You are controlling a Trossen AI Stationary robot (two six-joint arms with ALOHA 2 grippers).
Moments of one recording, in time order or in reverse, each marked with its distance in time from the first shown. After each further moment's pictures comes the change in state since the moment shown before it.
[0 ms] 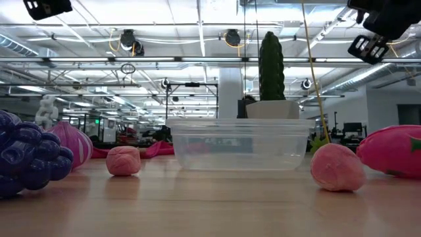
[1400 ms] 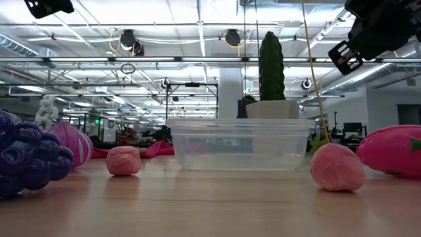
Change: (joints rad) left arm -0.035 0.005 0.000 -0.018 -0.073 0.023; right arm 0.129 0.034 -0.226 0.426 0.223 -0.221
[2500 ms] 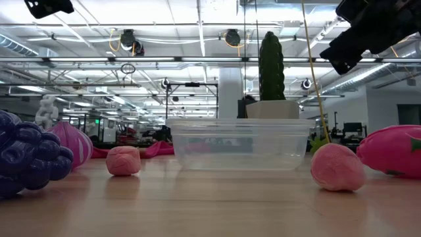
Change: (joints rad) left arm 0.000 0.000 0.000 -0.001 0.000 0.000; right arm 0.000 -0.001 0.001 0.028 0.232 0.065
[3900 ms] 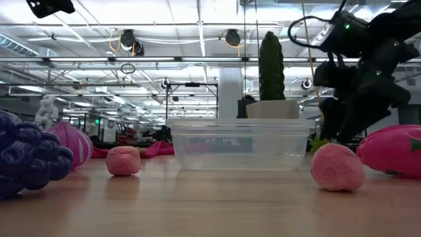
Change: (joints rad) left arm 0.000 0.000 0.000 0.001 -0.009 0.035; right arm -0.223 0.467 0.000 -0.134 0.005 -0.250
